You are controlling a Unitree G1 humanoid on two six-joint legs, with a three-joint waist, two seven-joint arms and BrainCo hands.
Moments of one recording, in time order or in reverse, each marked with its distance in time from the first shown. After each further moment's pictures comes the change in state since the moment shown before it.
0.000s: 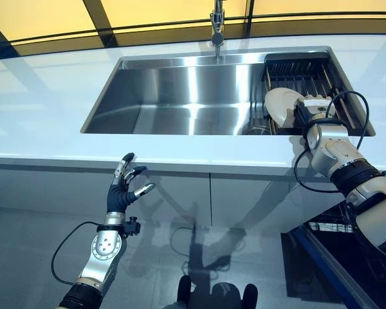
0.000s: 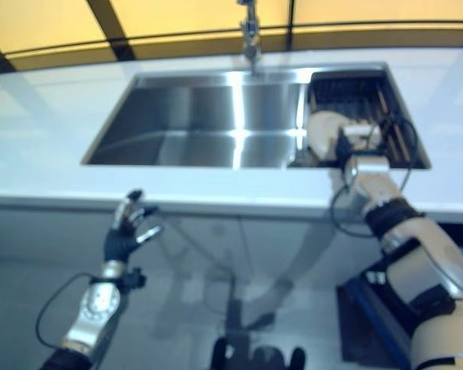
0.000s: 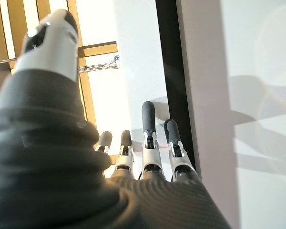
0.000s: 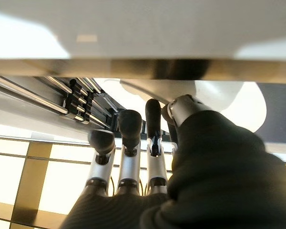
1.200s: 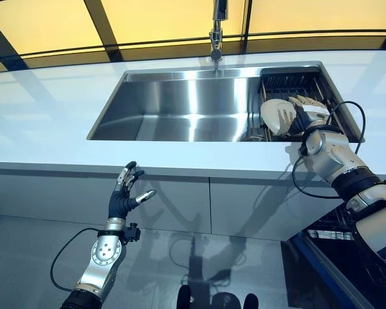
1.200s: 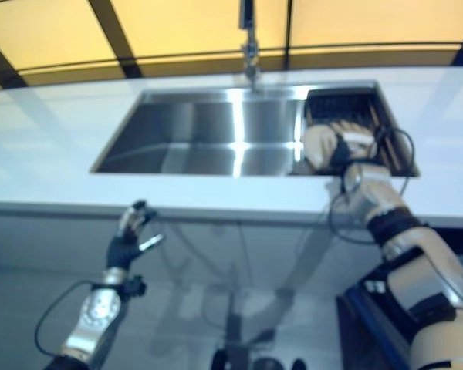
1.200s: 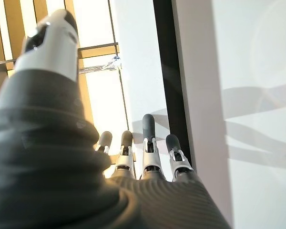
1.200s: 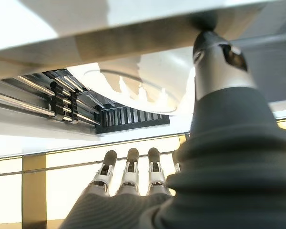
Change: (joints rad) left arm 0.041 -0.005 -0.001 0.005 0.000 0.043 -0.016; right arm 0.077 0.019 -0.113 -0.023 0.103 -0.101 -0.031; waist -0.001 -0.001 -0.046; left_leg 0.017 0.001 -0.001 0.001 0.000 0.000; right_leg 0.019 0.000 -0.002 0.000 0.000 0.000
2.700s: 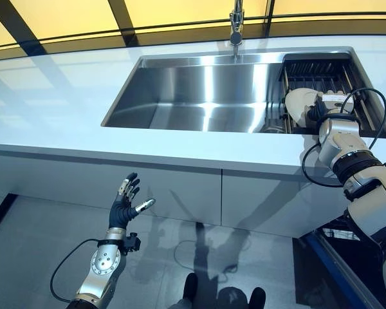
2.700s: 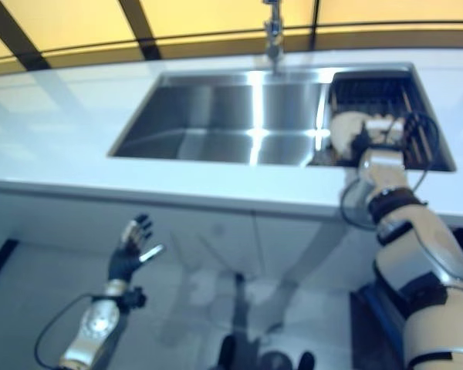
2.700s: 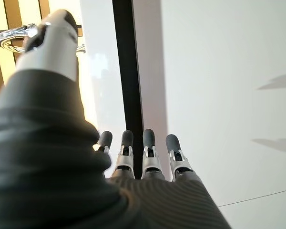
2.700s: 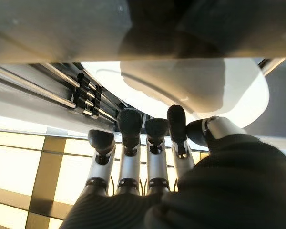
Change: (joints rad) left arm 0.054 0.006 -0.039 -0.001 -0.090 0.004 -0.021; right arm -0.179 0.039 0.125 0.336 -0.125 0.063 -0.049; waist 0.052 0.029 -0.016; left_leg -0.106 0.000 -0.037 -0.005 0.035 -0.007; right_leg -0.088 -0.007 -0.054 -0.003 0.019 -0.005
